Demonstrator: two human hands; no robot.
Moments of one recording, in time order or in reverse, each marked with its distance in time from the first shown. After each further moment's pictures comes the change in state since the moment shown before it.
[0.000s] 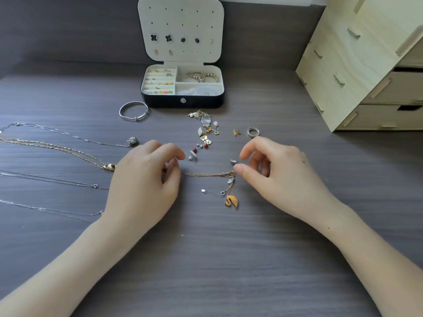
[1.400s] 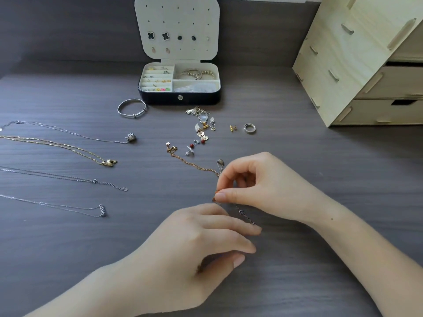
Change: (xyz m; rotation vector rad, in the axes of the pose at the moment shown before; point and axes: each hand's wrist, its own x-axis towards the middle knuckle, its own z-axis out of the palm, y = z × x) left_hand -0.054 0.039 0.000 -0.404 -0.454 0.591; right_hand -0.009 -0.015 -0.004 0.392 -0.393 -0.045
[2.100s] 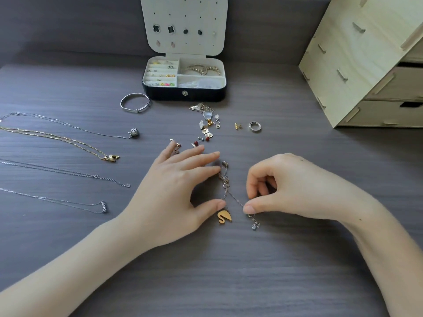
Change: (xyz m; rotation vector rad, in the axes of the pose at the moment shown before) left_hand 0.015 -0.041 -0.018 0.401 0.093 -0.319; right_hand -0.006 0.004 -0.022 -0.476 -0.092 0.136
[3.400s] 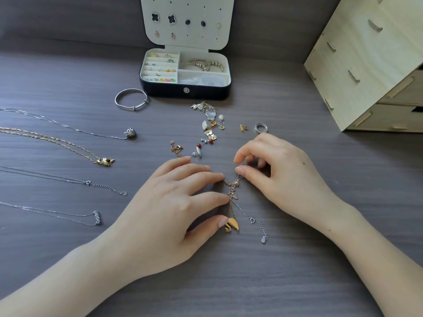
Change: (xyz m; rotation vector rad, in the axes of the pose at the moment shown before) left_hand -0.013 -0.010 0.006 0.082 0.010 0.176; right_hand 0.033 0.009 0.026 -0.018 0.465 -0.115
